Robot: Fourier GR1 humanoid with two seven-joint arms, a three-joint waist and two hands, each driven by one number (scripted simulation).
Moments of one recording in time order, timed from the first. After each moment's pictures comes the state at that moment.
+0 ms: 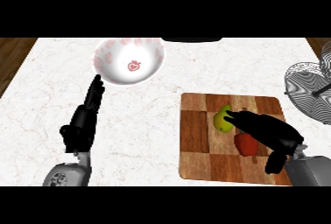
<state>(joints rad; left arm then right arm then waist) -0.13 0.03 -0.08 -1.57 -0.17 0.17 0.05 -0.17 -0.37 0.14 -1.49 1.14 0.57 -0.44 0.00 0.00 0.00</state>
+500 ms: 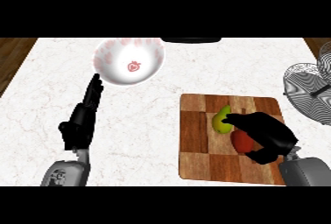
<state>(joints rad) -0.15 0.03 -0.05 -1.54 -0.16 0.16 0.03 -0.16 -0.32 0.13 -1.45 1.19 0.33 -0.50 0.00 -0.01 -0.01</state>
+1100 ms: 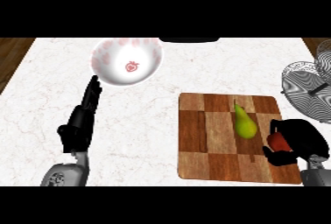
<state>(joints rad) -0.13 0.03 -0.06 -1.56 -0.17 0.16 0.03 -0.08 -0.33 -0.04 -1.43 1.36 0.37 -0.04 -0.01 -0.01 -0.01</state>
